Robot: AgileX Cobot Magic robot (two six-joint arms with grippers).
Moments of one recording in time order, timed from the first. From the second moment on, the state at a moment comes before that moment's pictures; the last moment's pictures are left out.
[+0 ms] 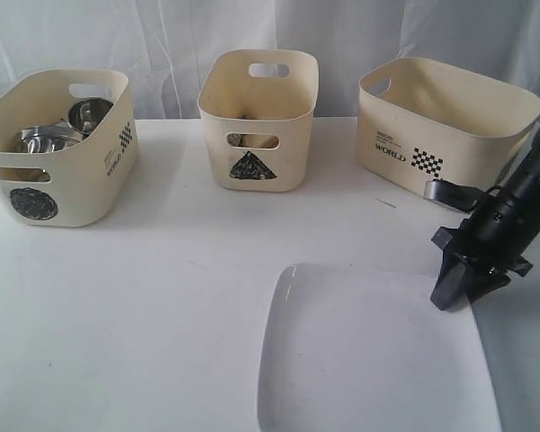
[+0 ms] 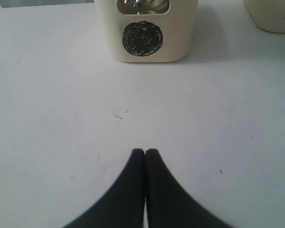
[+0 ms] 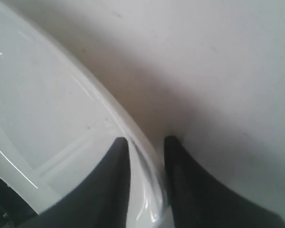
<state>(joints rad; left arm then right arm) -0.05 0.01 0.02 -0.01 0.40 0.02 -0.24 2.19 -1.39 0.47 1.29 -0.68</state>
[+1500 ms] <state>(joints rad) -0.05 0.01 0.02 -0.01 0.40 0.02 -0.43 1.84 -1.71 1.02 1.22 -0.66</state>
